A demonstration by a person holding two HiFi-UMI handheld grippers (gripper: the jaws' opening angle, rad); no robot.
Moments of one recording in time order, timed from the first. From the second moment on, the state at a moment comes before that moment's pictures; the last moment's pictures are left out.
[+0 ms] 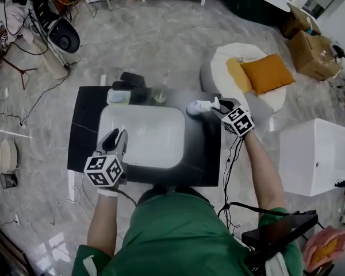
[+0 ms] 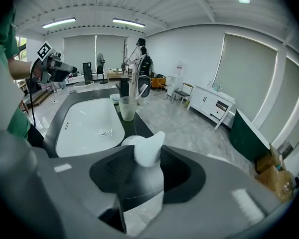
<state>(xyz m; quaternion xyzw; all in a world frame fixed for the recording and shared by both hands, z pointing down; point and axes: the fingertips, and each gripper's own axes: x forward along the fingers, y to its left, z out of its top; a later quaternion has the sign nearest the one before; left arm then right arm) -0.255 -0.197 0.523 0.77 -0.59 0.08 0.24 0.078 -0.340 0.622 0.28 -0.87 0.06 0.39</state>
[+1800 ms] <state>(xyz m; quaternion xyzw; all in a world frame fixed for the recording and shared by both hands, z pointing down) -0.289 -0.230 0.481 0.76 -0.62 0.07 0.19 0.103 -0.360 0.494 0.39 -0.88 0.06 0.25</state>
